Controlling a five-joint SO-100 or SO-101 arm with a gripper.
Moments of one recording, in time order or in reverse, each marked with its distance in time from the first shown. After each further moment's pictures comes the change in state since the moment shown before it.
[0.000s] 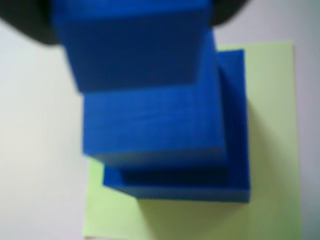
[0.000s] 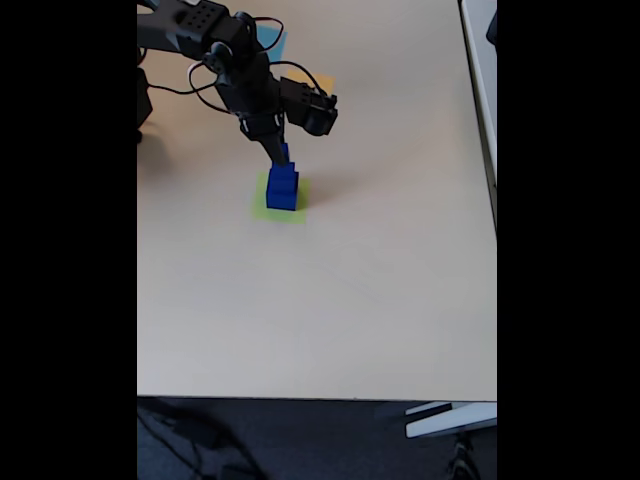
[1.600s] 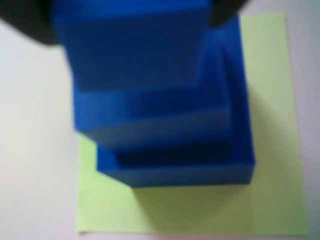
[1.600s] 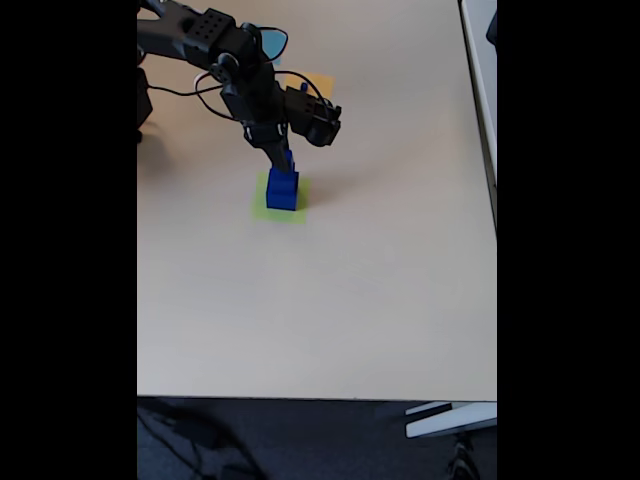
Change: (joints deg) arm 0.1 -1.9 1.3 -3.2 3.8
